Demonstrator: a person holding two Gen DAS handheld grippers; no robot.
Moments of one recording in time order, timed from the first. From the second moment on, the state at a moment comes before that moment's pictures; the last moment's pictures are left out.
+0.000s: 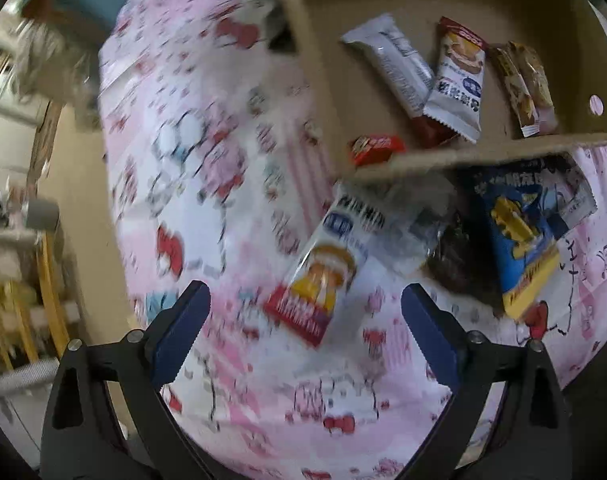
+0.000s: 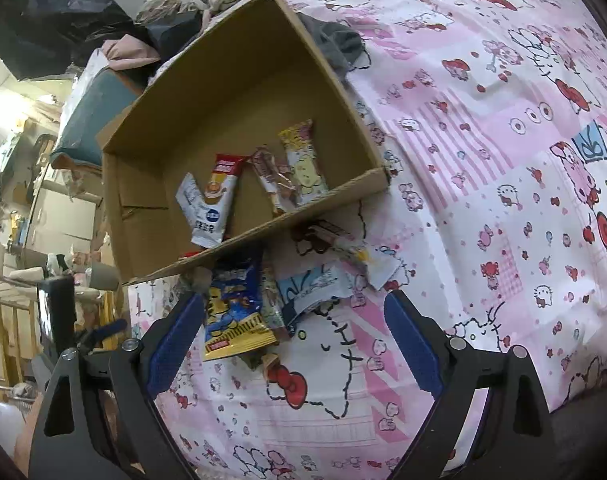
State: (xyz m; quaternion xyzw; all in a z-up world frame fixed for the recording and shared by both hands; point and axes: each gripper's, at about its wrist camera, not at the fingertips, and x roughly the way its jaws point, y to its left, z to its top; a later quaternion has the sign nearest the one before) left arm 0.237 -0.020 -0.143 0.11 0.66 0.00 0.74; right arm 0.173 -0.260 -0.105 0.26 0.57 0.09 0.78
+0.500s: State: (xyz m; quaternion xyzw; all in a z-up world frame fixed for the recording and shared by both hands) left arm 0.240 -0.018 -0.164 0.05 0.71 -0.06 0.70; right arm 0.176 -0.262 -0.113 0.24 0.58 0.08 0.77
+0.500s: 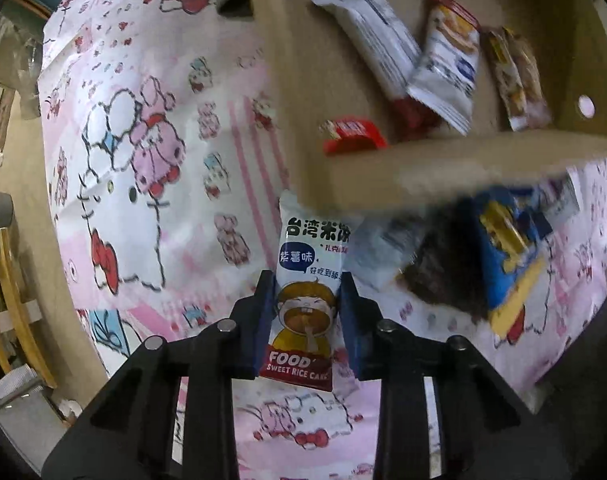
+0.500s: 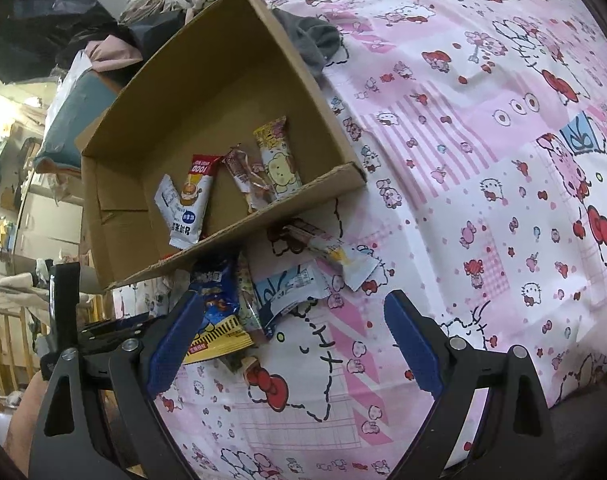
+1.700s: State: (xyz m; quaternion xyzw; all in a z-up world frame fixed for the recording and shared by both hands) left arm 0.142 0.043 -0.109 -0.17 0.64 0.02 0.75; right arm 0.201 -0.124 -0.145 0.09 0.64 0.17 0.74
